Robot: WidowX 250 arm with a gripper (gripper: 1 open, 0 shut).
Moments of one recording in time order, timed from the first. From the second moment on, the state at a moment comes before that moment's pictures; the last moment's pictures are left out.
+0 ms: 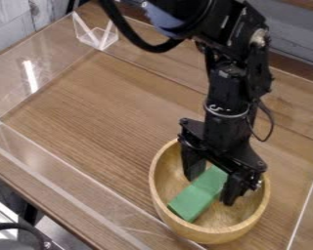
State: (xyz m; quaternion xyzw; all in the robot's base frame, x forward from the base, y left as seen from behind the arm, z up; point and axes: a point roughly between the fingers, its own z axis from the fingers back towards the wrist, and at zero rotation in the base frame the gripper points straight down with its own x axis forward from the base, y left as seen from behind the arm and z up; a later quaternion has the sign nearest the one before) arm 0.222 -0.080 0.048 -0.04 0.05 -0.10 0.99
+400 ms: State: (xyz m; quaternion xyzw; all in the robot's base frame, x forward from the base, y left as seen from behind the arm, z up) arm 0.223 -0.078 0.048 -0.05 0.05 -0.10 0.99
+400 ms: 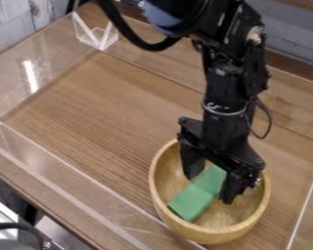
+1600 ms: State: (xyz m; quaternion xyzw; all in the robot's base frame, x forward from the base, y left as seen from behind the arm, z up) arm 0.226 -0.077 0.046 -0.06 0.03 -0.12 0.99
